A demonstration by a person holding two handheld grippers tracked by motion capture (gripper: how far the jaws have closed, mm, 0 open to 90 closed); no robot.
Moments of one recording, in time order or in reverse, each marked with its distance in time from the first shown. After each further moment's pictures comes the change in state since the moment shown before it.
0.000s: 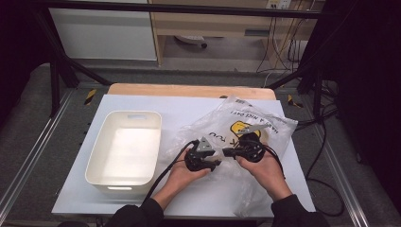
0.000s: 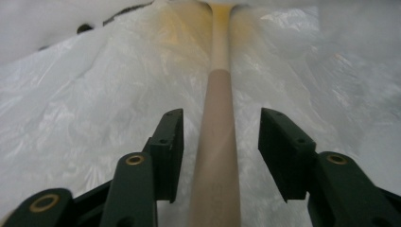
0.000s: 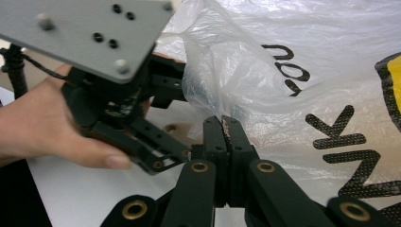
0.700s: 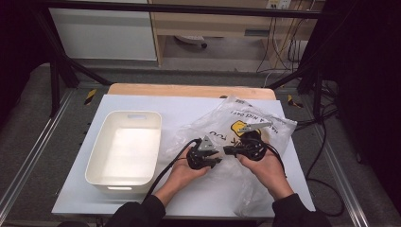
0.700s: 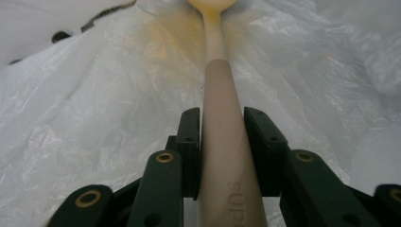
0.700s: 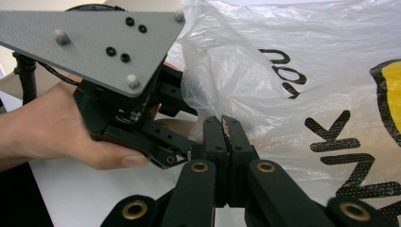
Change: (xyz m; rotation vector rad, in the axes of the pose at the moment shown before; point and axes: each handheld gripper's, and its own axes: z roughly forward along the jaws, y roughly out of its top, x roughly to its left) left arm 0.003 0.008 0.008 -0.009 -0.033 0.055; right arm 0.000 0.004 -0.006 -0.017 -0.001 0.000
